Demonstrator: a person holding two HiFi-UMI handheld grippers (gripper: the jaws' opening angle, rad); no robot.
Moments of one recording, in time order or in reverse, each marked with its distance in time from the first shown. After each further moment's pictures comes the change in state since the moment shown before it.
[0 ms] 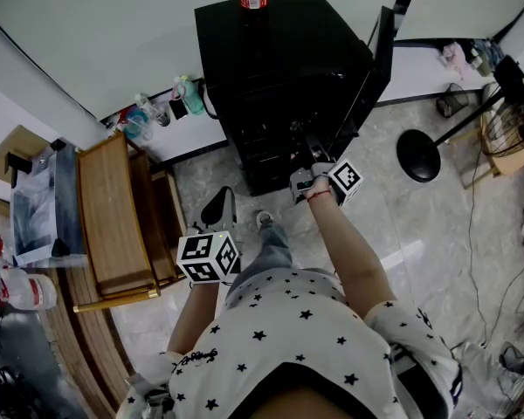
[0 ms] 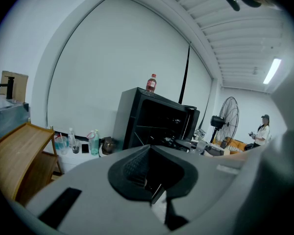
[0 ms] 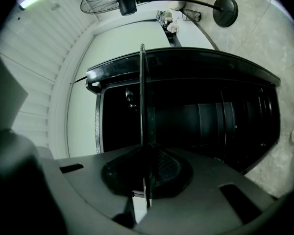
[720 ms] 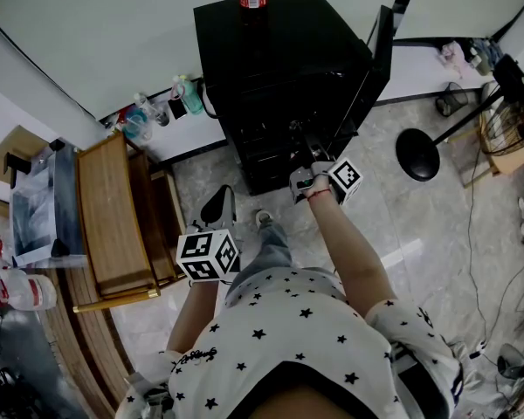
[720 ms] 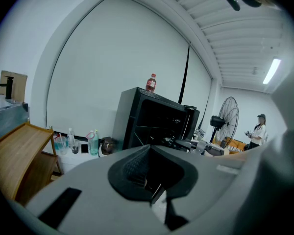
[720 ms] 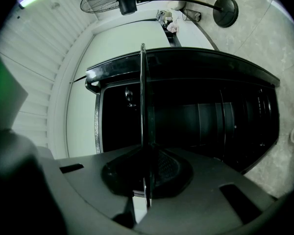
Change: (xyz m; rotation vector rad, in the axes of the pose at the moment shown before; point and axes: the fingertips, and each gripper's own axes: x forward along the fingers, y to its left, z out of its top) left arm 0.002 0.001 0.002 0.000 0.002 -0.006; right arm 0.001 0.001 -0.001 -0.001 0.005 -0.011
